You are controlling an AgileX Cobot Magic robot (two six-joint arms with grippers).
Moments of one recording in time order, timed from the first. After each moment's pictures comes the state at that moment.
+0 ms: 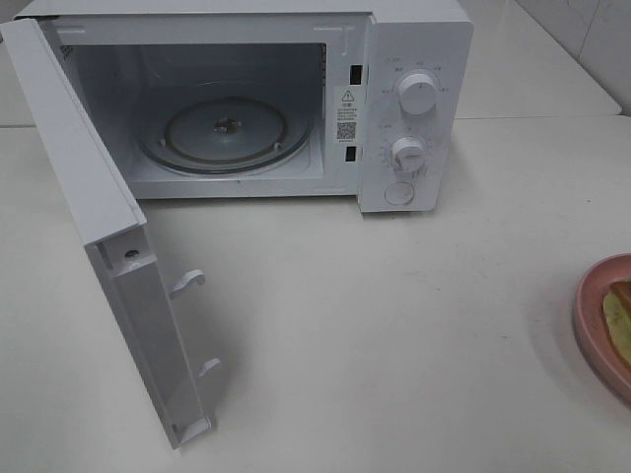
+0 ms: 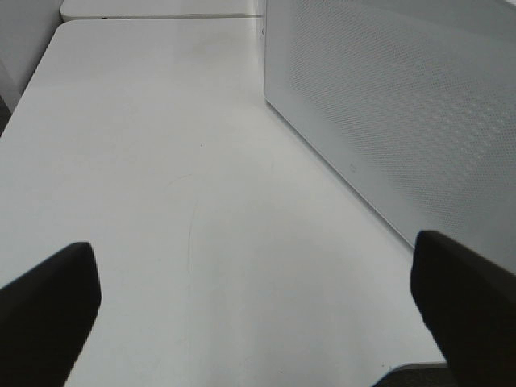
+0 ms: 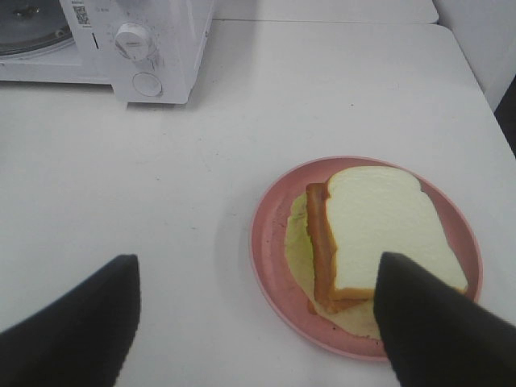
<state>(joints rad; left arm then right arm) 0.10 0.00 -0.52 -0.15 1.08 0.12 0.05 0.00 -0.50 0.00 1.01 0.01</state>
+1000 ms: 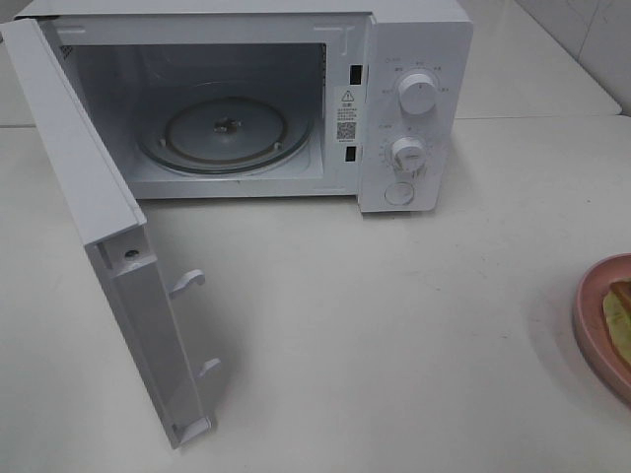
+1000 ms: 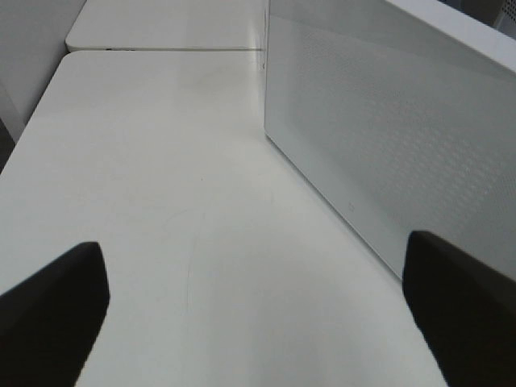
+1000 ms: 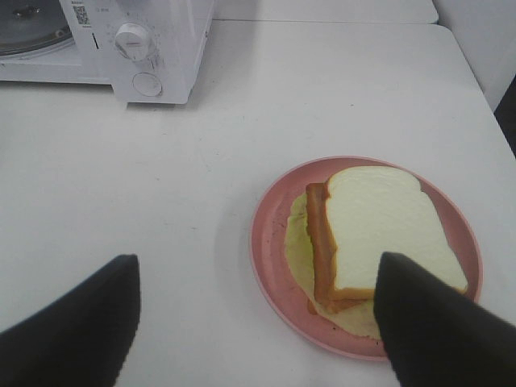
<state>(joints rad) 0.10 0.09 -0.54 -0.16 0.96 0.12 0.05 0.00 -0.50 0.00 1.01 0.01</state>
